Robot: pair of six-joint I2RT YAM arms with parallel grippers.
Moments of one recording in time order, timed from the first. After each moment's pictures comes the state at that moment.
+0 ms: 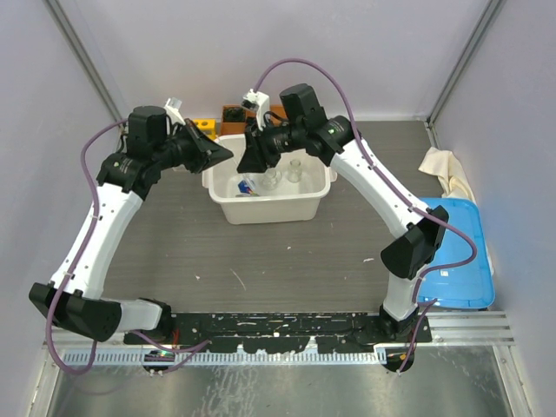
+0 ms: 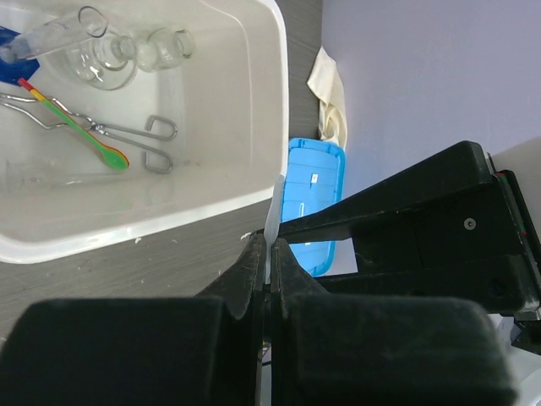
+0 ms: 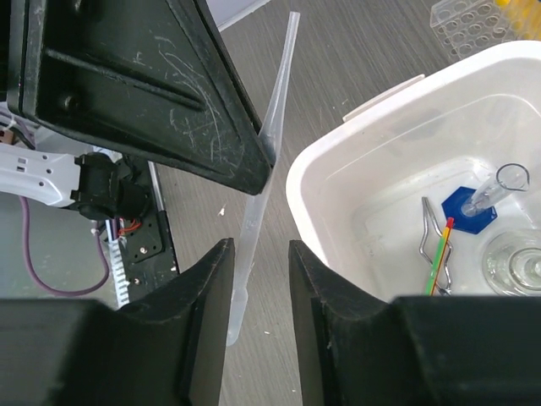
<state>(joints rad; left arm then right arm) -0.29 1.31 1.52 -0.68 0.41 -0.91 0.66 1.83 2.02 -0.74 -0.68 0.01</state>
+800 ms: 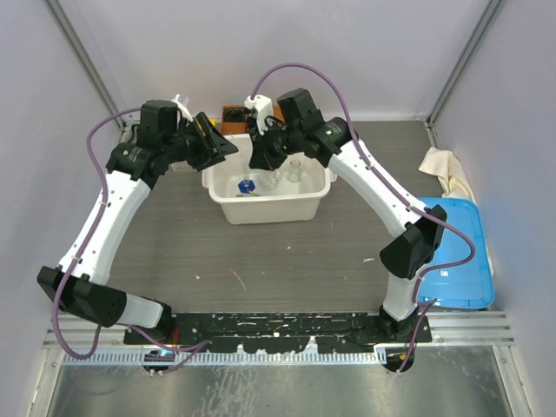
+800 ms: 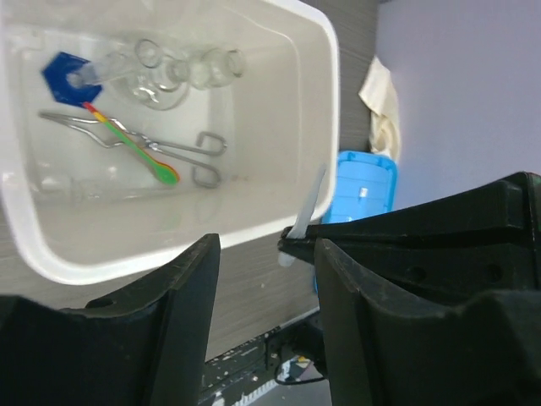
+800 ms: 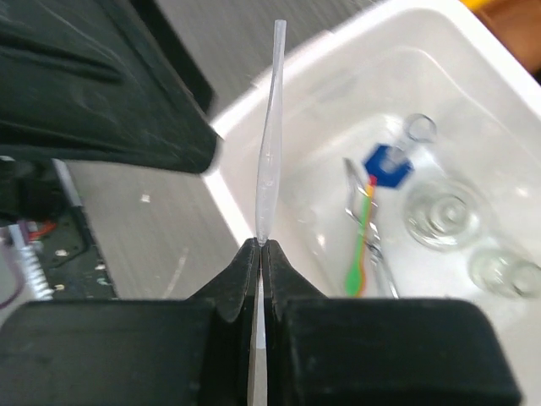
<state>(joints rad) -0.32 1.38 1.58 -0.73 0.32 -0.82 0.66 1.83 2.02 -0.78 -0.51 -0.06</state>
